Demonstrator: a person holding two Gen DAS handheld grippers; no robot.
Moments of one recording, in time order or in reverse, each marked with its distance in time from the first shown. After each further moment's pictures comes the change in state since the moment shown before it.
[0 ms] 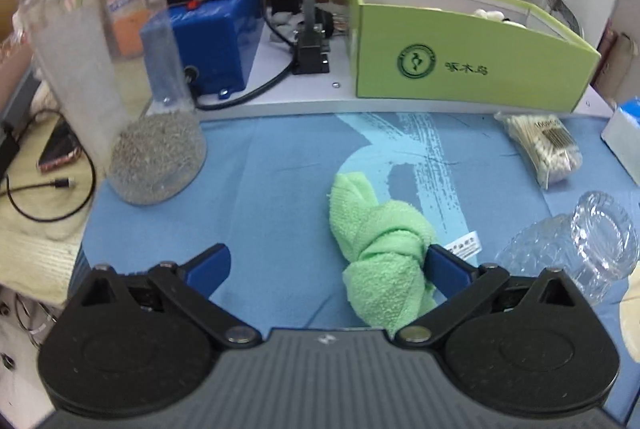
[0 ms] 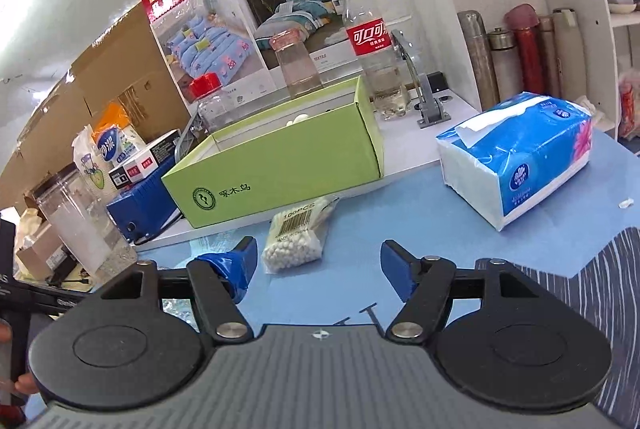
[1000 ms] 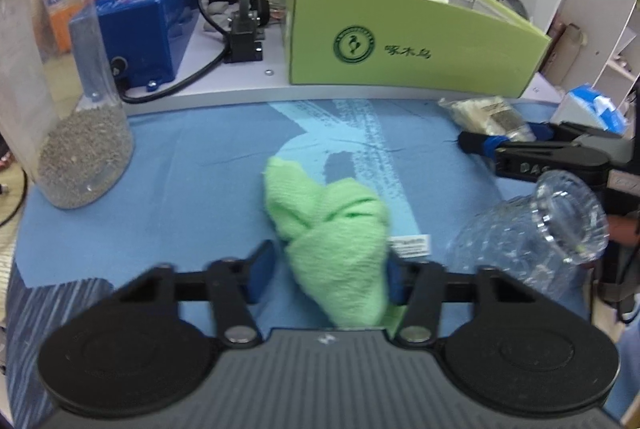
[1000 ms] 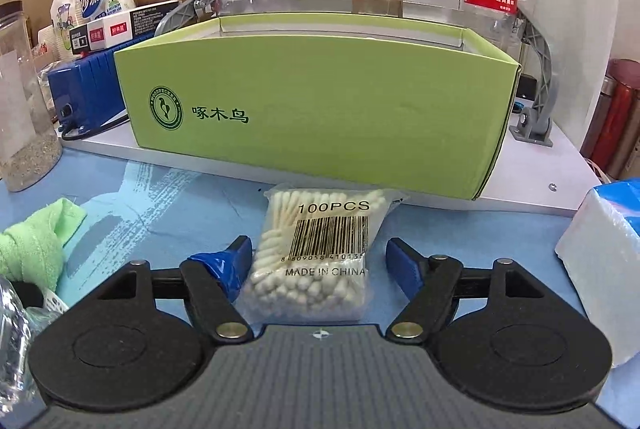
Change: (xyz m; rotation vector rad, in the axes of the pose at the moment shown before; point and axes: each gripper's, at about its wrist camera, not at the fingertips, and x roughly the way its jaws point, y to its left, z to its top) left arm 0.014 -0.010 -0.005 0.042 0.014 -0.202; right arm 0.150 0.046 0.006 -0.388 0.196 -0.088
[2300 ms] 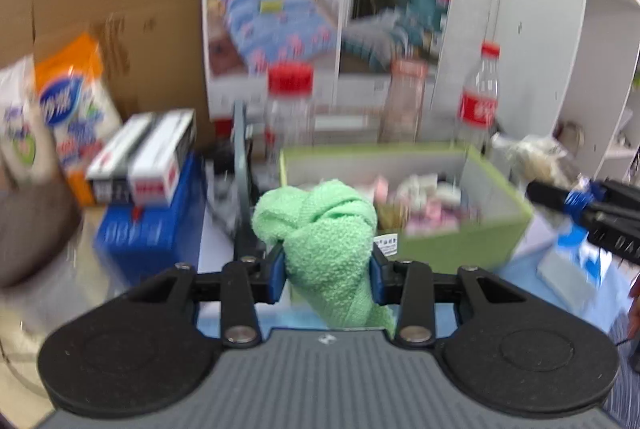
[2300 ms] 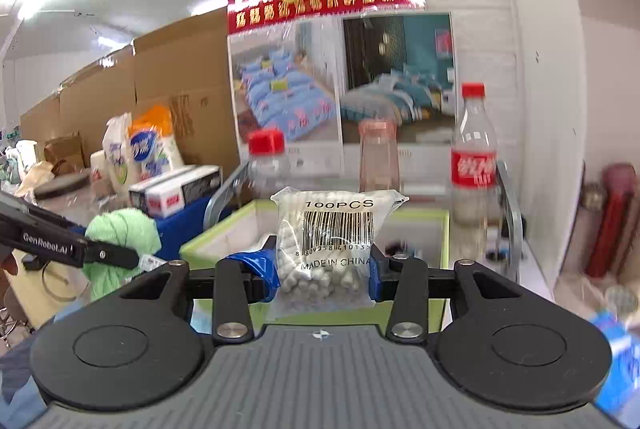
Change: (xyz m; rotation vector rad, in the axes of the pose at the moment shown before) left arm -0.058 -0.034 0.141 0.067 -0.298 0.069; right arm -0.094 -0.037 0.081 0.035 -0.353 0.131
